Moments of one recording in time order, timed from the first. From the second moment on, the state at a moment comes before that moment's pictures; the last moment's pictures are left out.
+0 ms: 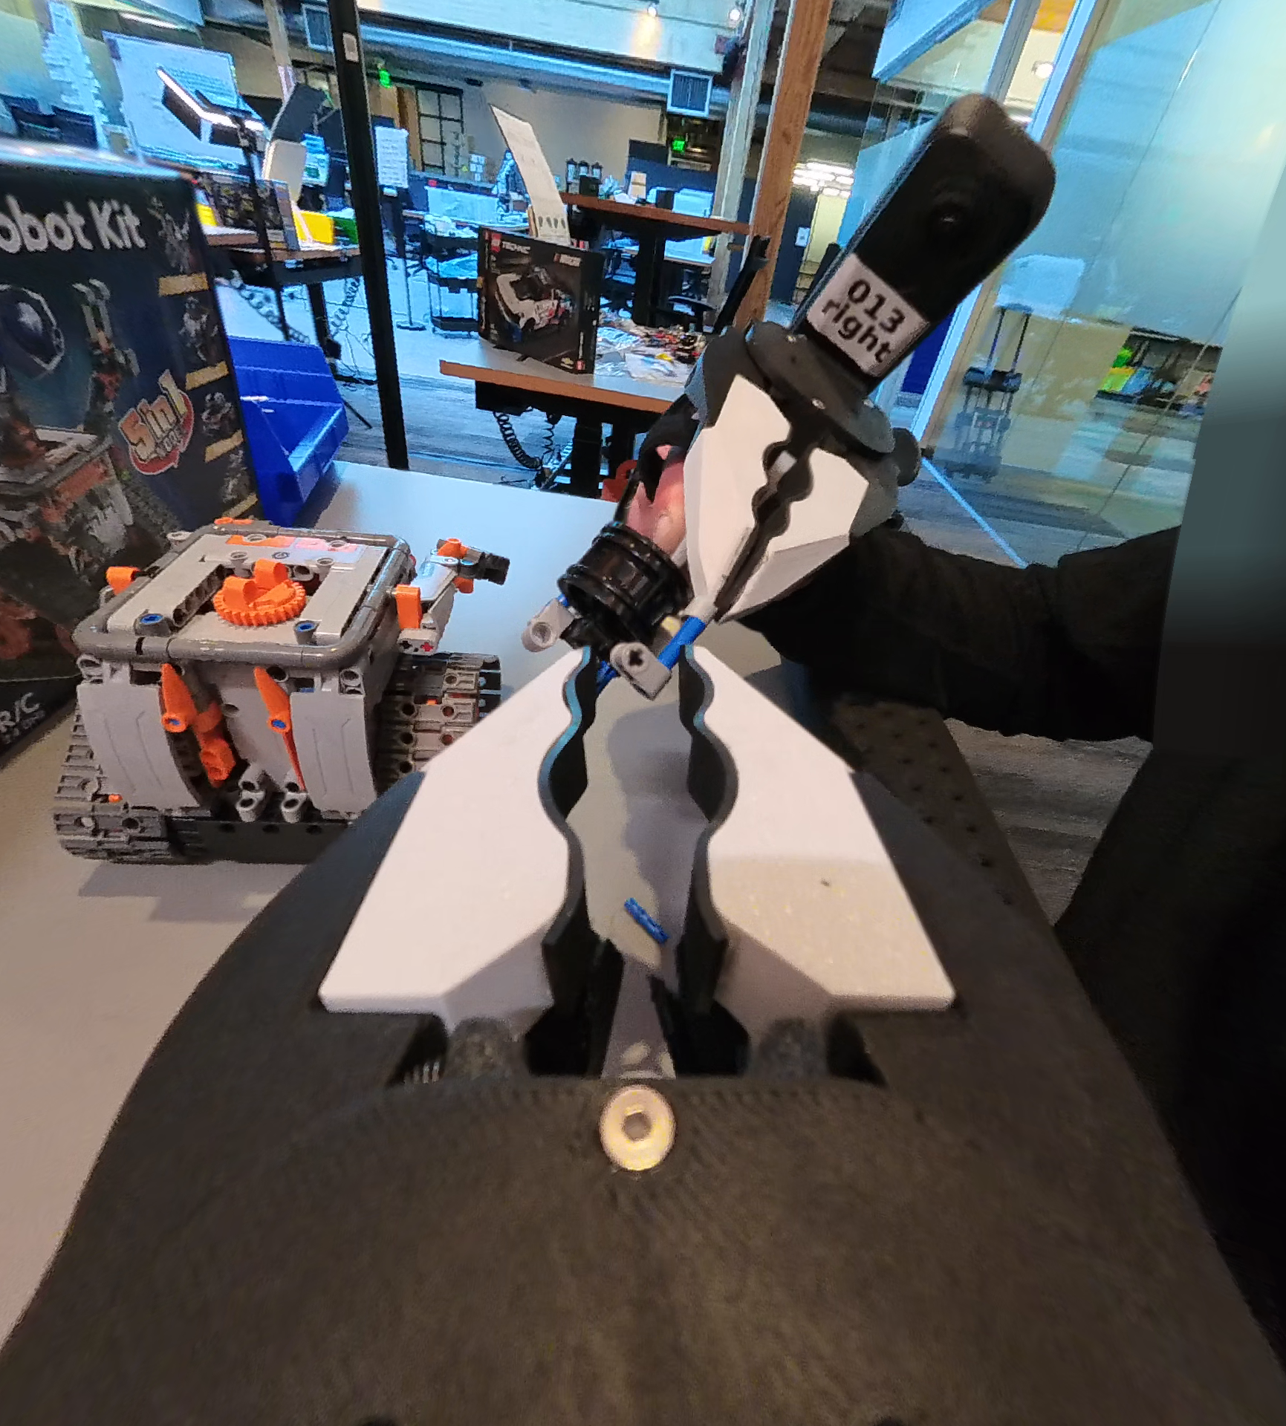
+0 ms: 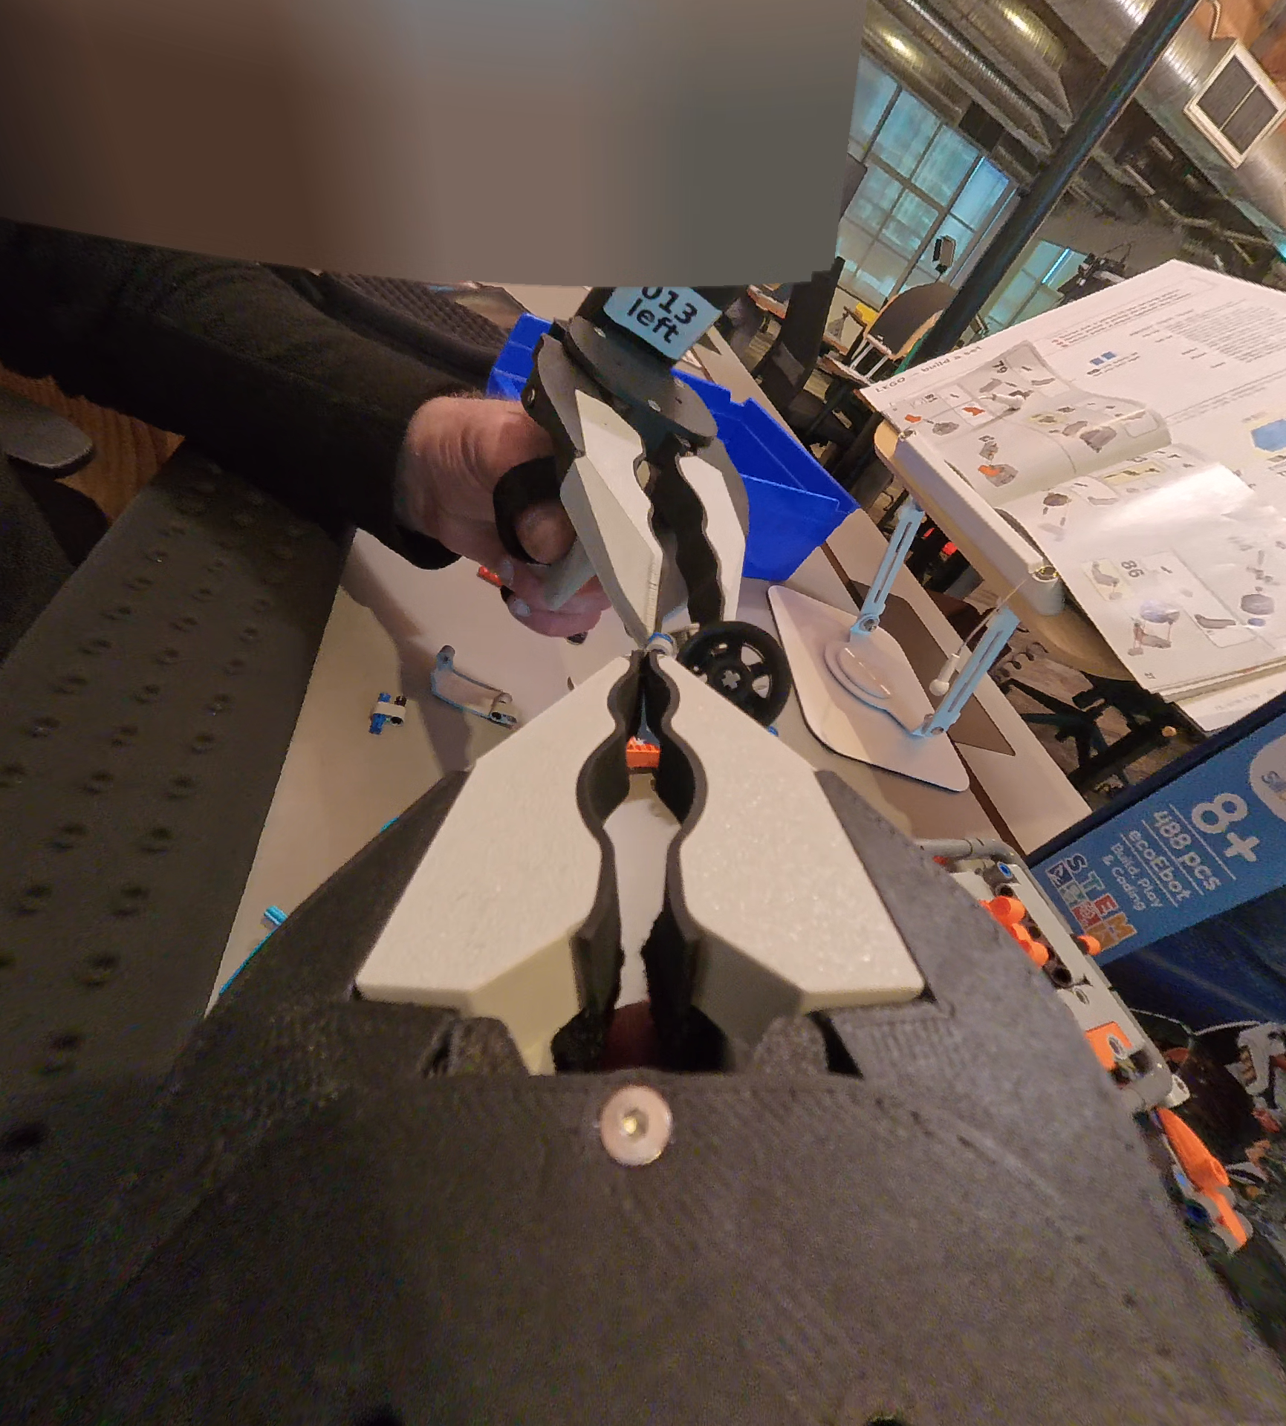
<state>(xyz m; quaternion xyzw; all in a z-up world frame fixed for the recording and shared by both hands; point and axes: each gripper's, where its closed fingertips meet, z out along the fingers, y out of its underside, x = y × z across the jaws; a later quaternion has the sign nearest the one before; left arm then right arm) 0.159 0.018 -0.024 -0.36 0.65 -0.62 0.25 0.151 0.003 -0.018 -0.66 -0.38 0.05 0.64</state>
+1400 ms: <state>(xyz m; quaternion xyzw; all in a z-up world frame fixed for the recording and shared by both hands) 0.180 -0.008 -0.154 -0.36 0.84 -0.32 0.23 0.202 -0.013 -0.167 -0.87 -0.35 0.05 0.34</state>
